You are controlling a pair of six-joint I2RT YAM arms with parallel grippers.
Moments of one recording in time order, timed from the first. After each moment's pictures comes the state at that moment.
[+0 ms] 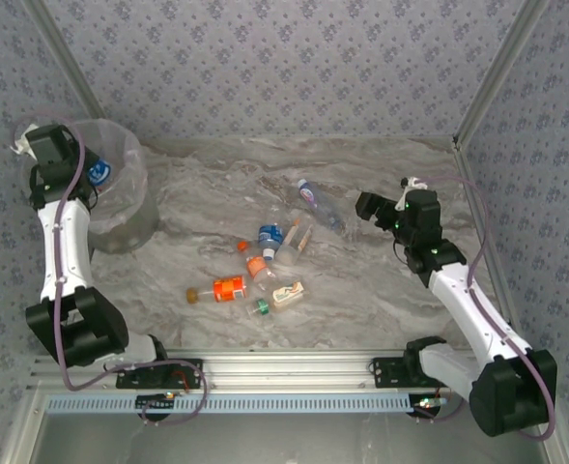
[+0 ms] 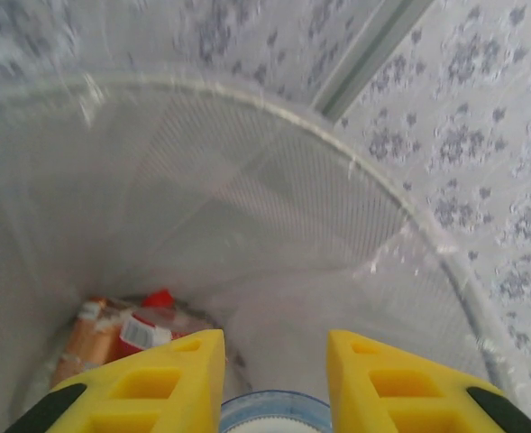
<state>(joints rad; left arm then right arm) 0.33 1.42 1.39 -0.43 -0.09 -0.60 0.23 1.05 0.77 -0.18 -0.03 0.48</state>
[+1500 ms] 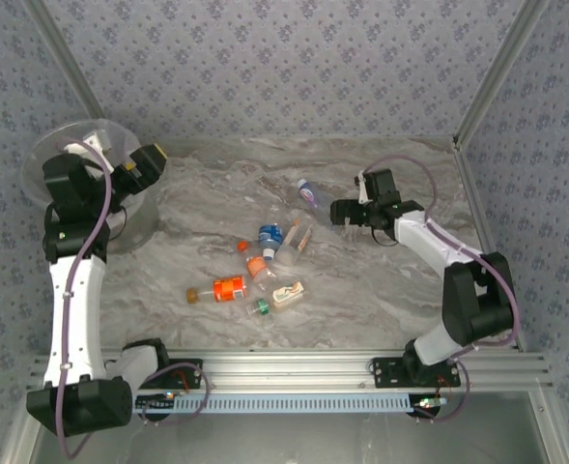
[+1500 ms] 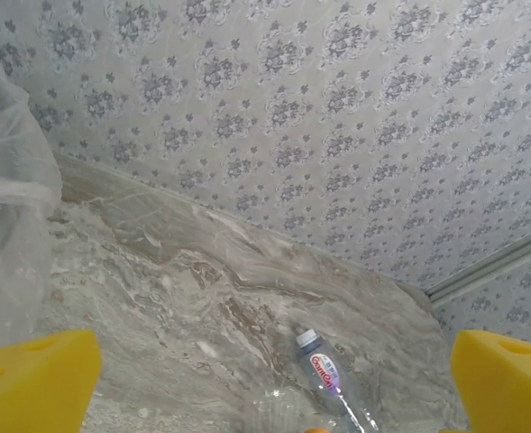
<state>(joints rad) 0.15 1.02 1.19 -0.43 0.46 -0.52 0.29 1.55 1.04 -0.36 -0.05 0.22</state>
